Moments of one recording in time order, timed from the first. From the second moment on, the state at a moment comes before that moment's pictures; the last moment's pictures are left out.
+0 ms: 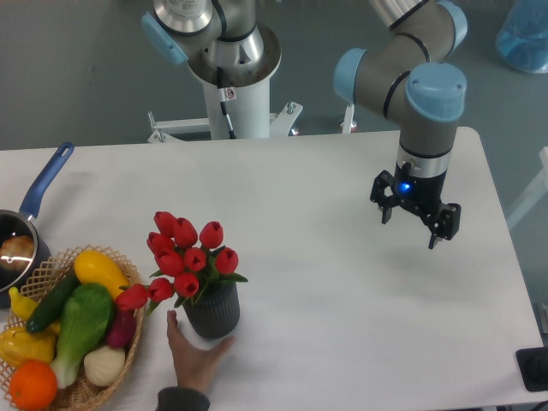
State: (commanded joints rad) arm 2.77 -1.91 -1.73 -0.83 1.45 1.47
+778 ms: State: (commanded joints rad) arm 2.77 -1.90 -1.79 -0.82 1.41 1.47
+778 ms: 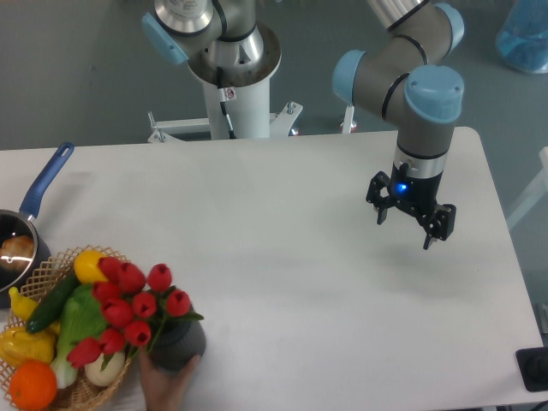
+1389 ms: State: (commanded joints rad) arm 2.64 -1.88 -1.82 -0.81 1.16 1.30
